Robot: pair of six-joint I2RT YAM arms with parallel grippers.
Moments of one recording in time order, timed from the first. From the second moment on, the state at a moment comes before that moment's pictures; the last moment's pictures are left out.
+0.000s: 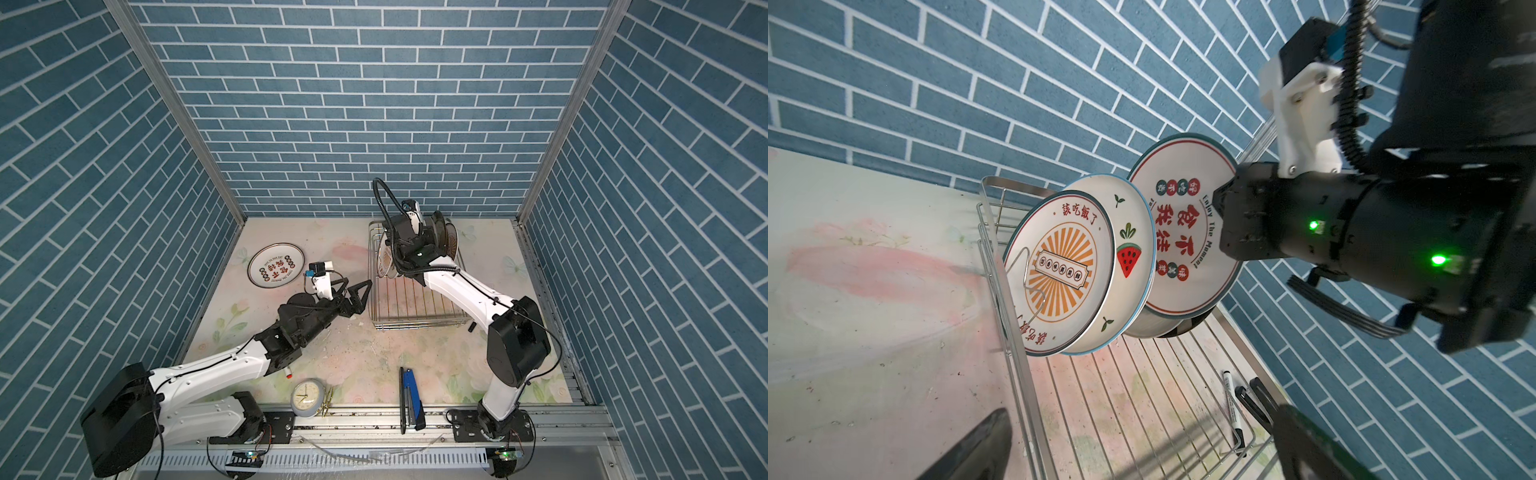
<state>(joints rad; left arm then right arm) -0.82 1.17 0.54 0.52 -0.17 -0.60 0.73 1.69 1.46 -0.34 0.89 0.10</state>
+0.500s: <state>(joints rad) -0.82 1.17 0.52 0.58 -0.17 -0.62 0.77 1.49 1.33 -0.34 0.91 0.09</state>
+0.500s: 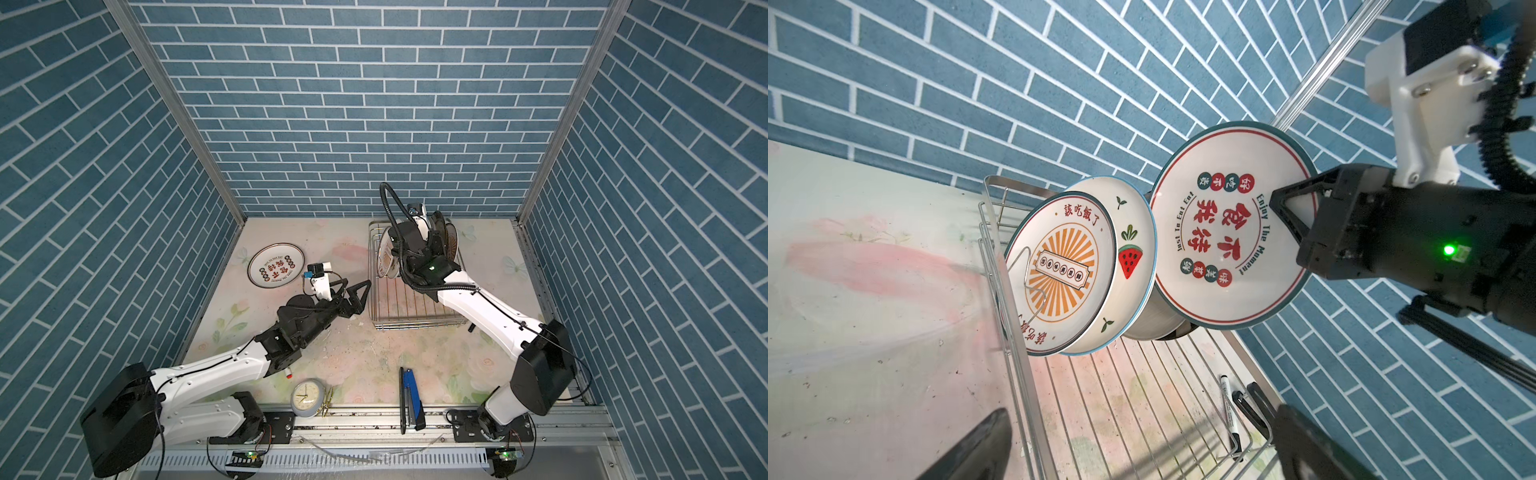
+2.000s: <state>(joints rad) -0.73 1.21 0.40 0.96 0.23 -0.70 0.39 0.88 0.78 -0.05 -0.27 0.39</state>
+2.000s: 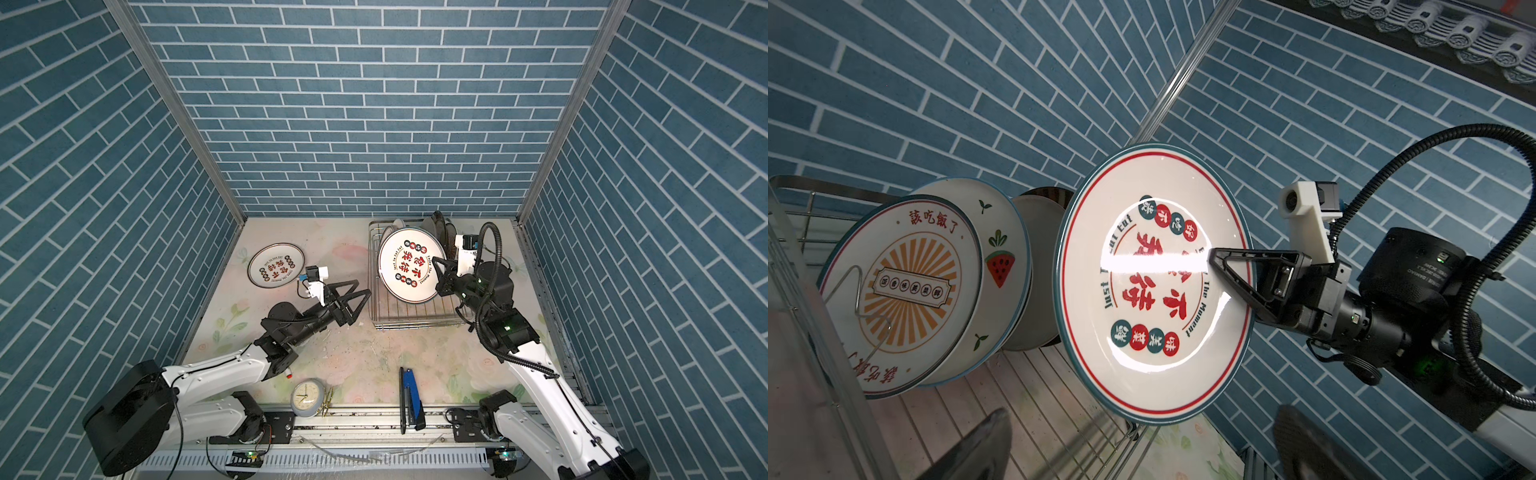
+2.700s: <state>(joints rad) -0.73 1.36 0.42 1.14 0.31 -0.78 0.35 0.89 0.64 0.19 -0.57 0.55</state>
